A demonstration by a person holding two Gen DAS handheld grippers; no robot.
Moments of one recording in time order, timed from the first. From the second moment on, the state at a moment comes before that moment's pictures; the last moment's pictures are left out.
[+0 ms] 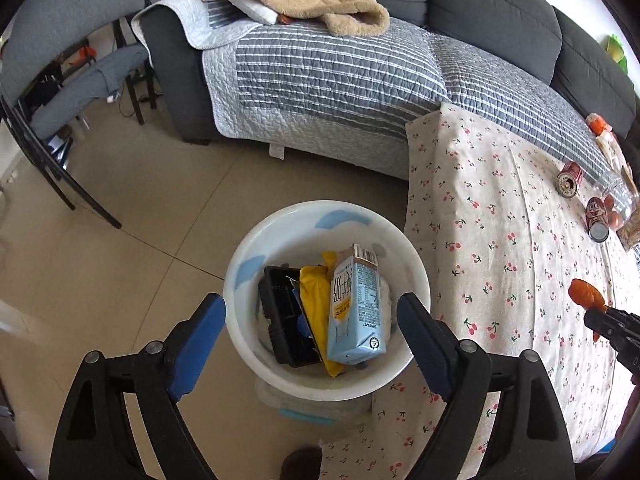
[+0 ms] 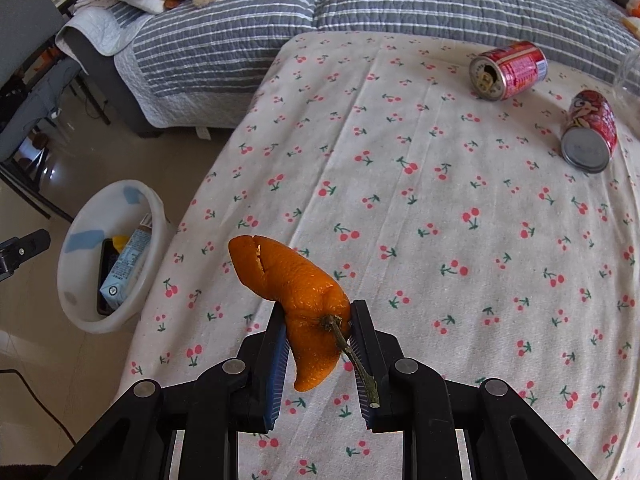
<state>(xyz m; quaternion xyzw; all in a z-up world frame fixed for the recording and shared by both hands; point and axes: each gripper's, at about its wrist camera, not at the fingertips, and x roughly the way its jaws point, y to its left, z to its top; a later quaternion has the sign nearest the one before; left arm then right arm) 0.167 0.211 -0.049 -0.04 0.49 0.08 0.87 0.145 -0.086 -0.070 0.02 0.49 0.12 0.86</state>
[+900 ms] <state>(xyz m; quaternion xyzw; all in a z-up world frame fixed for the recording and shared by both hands) 0.151 0.287 -0.063 -0.08 0.50 0.12 0.85 0.201 0.090 -0.084 0.05 0.52 0.23 0.82</state>
